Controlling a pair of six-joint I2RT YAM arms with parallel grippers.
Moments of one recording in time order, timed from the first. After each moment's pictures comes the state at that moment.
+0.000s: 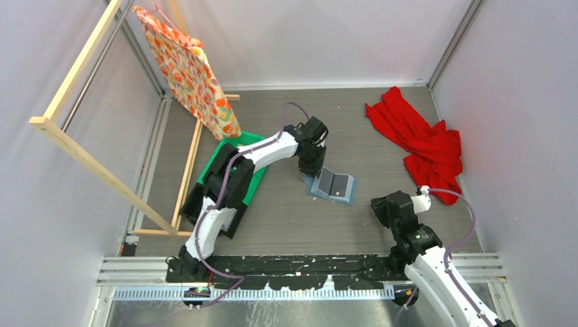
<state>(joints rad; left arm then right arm) -0.76 2.25 1.80 -0.68 0.23 -0.48 0.33 0.41 0.18 -0.51 0.33 1.21</state>
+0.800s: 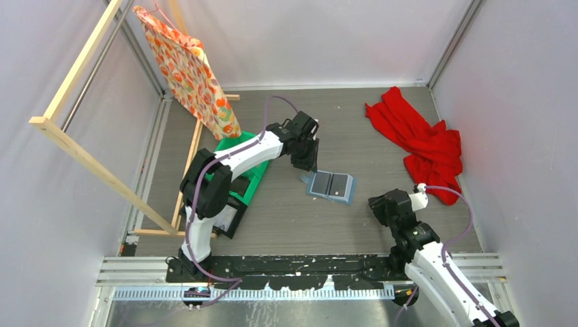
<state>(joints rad) -0.75 2.01 1.63 -0.66 0.13 -0.52 0.33 0.48 0.18 -0.44 0.31 1.20</state>
